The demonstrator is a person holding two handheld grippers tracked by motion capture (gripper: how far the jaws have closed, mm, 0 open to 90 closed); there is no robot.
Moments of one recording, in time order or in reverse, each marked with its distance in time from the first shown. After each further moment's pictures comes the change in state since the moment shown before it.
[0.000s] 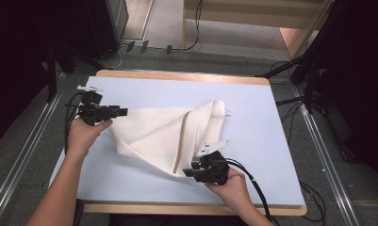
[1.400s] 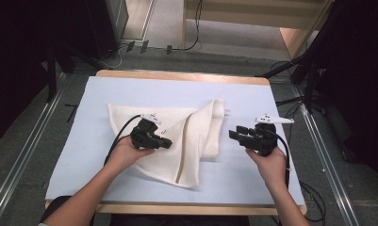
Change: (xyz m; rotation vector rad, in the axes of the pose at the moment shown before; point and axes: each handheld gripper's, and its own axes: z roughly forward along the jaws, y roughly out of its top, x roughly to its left) left arm -0.097 -0.041 0.087 0.247 -0.271 0.321; right arm -0.112 -0.011 -0.089 -0.286 -0.260 0.245
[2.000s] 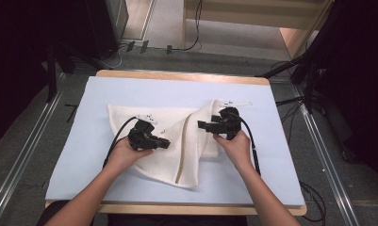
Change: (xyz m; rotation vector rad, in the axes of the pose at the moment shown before) left arm 0.008 -0.011 -0.002 -0.042 -0.002 -0.056; right arm 0.021 0.031 0.104 0.076 0.069 0.055
